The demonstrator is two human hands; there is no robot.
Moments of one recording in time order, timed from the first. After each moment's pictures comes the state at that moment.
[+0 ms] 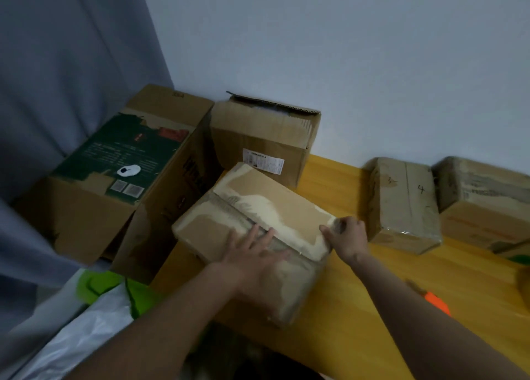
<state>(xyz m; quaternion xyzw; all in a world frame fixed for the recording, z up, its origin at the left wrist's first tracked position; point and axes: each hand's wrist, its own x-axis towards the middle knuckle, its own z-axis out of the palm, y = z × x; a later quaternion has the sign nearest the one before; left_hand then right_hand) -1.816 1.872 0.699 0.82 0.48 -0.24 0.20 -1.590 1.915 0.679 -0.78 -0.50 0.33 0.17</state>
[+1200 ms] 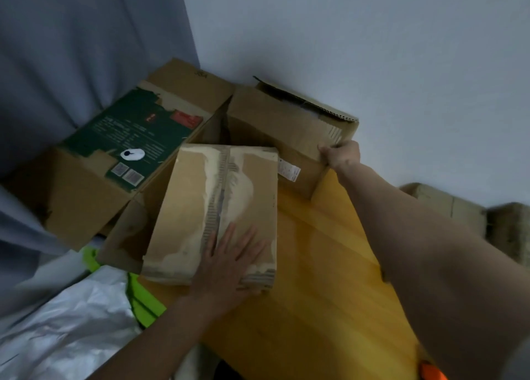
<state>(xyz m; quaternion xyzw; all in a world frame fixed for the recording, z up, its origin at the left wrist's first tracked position) -1.831 1.884 0.649 0.75 0.65 -0.07 0.11 -1.643 2.147 0.719 -0.71 -0.46 0.44 0.30</state>
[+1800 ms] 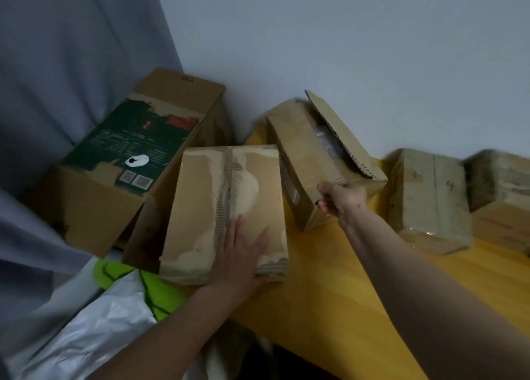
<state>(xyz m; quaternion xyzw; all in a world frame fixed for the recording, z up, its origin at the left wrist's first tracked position) -1.844 1.859 0.648 0.73 0.66 -0.07 0.14 -1.641 1.987 0.717 -0.72 -0.25 0.53 0.36</state>
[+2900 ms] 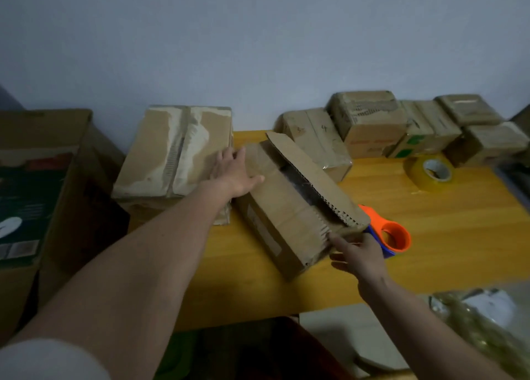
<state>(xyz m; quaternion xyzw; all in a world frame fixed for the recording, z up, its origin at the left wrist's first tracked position) -1.722 1.989 0.704 0.81 0.55 -0.01 0.20 -1.574 1.743 0.708 -0.78 -0.10 0.40 0.46</state>
